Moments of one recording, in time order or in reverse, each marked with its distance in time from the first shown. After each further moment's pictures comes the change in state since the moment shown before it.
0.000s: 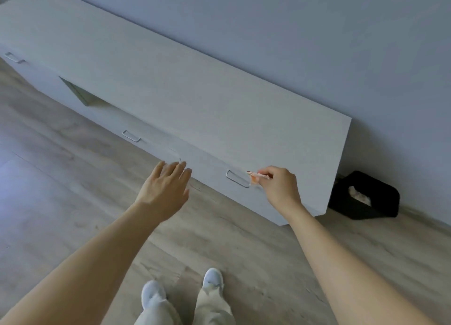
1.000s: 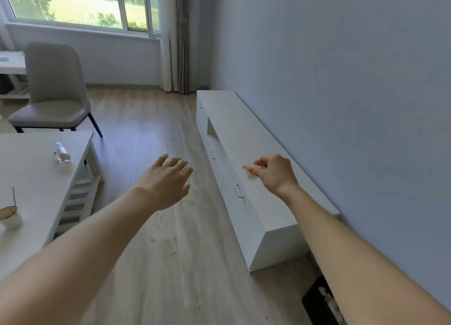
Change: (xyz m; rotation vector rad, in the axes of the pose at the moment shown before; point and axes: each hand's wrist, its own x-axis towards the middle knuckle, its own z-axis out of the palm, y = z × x) left_hand -0.295 0.460 -0.292 0.104 0.028 -0.797; right_hand -0.245 0.060 -0.388 -0.201 -0.357 -0.906
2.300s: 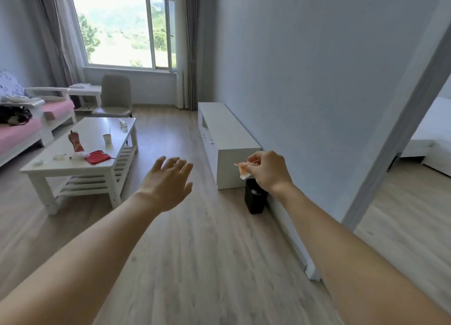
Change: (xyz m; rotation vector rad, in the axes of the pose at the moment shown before) left_hand -0.881 0.654 -0.382 -0.042 0.146 -0.202; right_hand -1.059 0.163 -0.412 0.088 0.063 -0.191
